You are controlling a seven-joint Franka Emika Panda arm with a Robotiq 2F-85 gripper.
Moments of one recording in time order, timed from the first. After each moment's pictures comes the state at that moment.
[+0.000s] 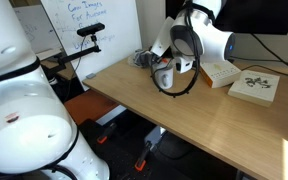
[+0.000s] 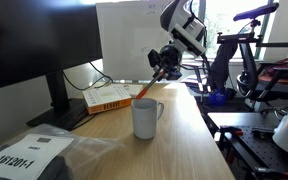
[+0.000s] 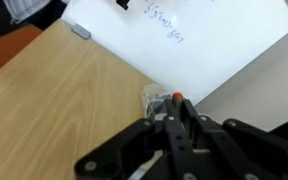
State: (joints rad) arm -0.23 0.07 -0.27 -2.38 1.34 1.66 -0.05
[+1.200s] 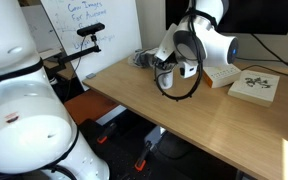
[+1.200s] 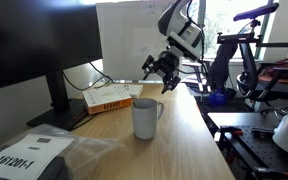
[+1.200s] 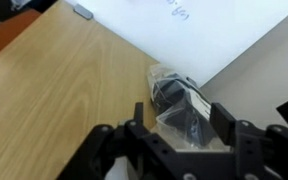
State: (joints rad) arm -0.23 0.12 -0.27 -2.36 1.33 1.73 -0.04
